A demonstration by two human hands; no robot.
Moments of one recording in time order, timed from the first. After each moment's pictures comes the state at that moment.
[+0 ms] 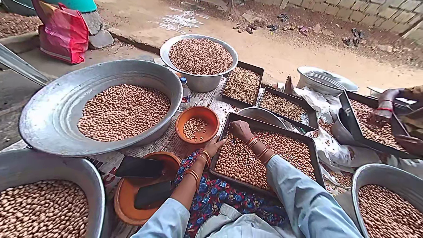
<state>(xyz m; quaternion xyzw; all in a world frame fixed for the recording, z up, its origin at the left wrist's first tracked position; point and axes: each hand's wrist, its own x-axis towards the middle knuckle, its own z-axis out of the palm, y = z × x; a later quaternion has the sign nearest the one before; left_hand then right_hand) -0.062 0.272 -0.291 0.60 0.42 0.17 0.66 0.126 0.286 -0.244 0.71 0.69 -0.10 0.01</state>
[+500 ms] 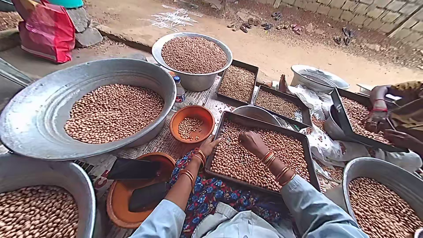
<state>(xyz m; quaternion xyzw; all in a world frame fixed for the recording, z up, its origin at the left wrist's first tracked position) -0.062 0.272 -0.293 0.61 0.43 0.16 0.64 0.154 0.201 -0.211 0.70 0.69 -0.17 0.04</state>
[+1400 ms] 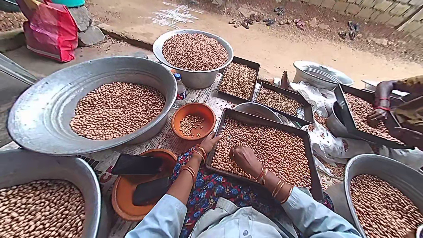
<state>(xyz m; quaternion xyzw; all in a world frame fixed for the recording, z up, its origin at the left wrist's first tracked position) -0.064 0.267 -0.287 0.60 0.43 0.16 0.65 0.106 0.145 -0.246 0.65 0.74 -0.16 0.02</state>
